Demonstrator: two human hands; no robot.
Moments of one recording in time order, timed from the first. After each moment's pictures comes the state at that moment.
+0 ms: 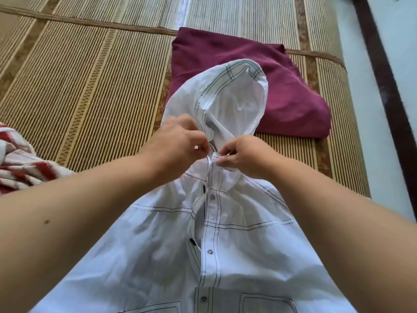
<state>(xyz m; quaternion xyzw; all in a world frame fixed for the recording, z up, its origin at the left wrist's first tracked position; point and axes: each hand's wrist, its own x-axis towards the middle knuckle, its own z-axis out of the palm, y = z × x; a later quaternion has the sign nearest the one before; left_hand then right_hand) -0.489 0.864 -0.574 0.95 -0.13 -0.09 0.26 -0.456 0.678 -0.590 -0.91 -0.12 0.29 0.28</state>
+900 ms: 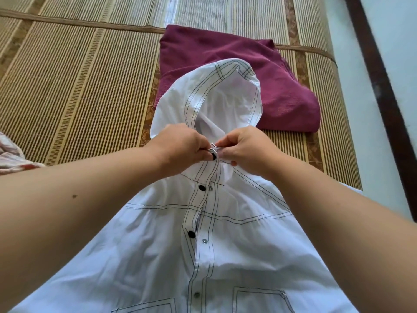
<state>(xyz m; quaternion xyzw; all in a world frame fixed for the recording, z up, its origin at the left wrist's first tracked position) -0.471 0.843 -0.586 0.95 -0.22 -0.14 0.20 -0.467 0.665 -0.575 -0.86 -0.04 0.27 0.43</state>
